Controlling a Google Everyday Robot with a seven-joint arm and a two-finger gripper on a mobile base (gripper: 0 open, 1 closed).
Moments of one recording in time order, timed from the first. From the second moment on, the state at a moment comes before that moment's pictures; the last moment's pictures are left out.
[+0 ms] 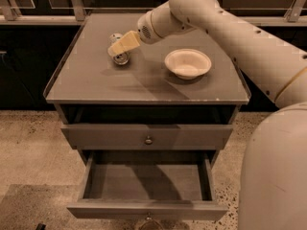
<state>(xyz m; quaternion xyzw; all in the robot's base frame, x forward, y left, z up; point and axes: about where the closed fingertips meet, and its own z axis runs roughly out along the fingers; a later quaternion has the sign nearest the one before) 0.761 0.051 0.910 -0.40 0.78 0.21 0.44</state>
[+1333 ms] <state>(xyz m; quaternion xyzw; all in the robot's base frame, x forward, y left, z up) 0.801 0.094 0.872 -0.40 0.79 0.21 0.42</state>
